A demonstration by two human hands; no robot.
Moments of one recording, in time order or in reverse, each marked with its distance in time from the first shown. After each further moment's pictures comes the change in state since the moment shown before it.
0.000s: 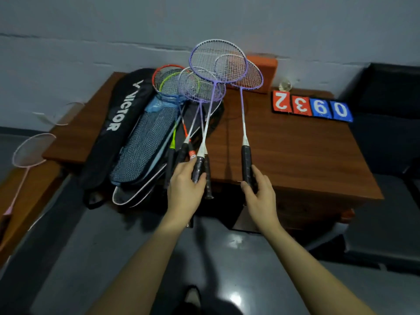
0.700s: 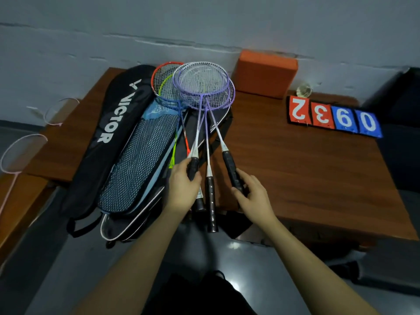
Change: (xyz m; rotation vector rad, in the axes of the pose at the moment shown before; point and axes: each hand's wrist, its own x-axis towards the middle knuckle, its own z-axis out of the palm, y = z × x) left_hand 0.125 -0.045 0.046 -0.047 -0.133 -0.196; right_hand 0.126 0.023 0.046 -0.125 -0.242 -0.105
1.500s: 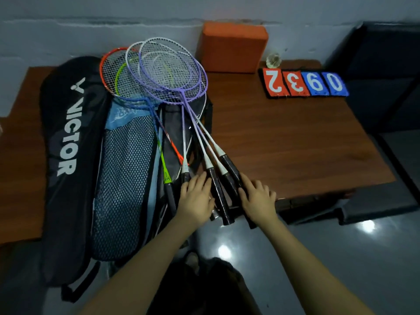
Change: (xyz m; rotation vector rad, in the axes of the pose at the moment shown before) left_hand 0.050 -0.068 0.017 0.722 -0.599 0.533; right_hand 0.012 0.016 0.069 -0.567 0.034 0.517
